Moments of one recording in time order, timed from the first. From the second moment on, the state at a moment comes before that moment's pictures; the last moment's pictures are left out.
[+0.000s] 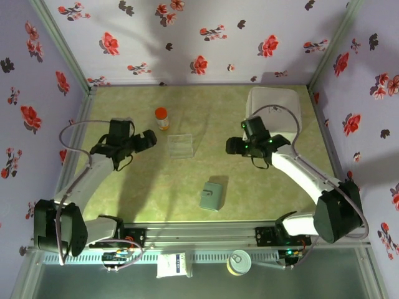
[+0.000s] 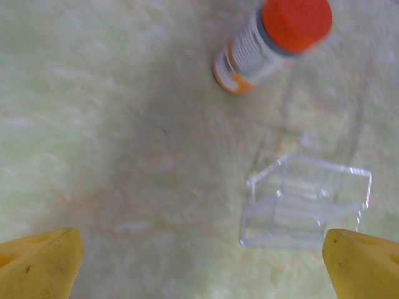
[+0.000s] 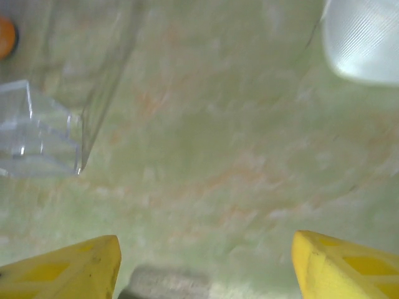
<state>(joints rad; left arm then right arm) -0.26 1.23 0.84 -0.45 0.05 -0.54 0.51 1.33 0.97 -0.61 -0.04 0.52</state>
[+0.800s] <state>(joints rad) -0.45 1.65 1.01 -0.36 0.19 -0.63 0.74 1.40 0.97 -0.66 -0.02 0.75</state>
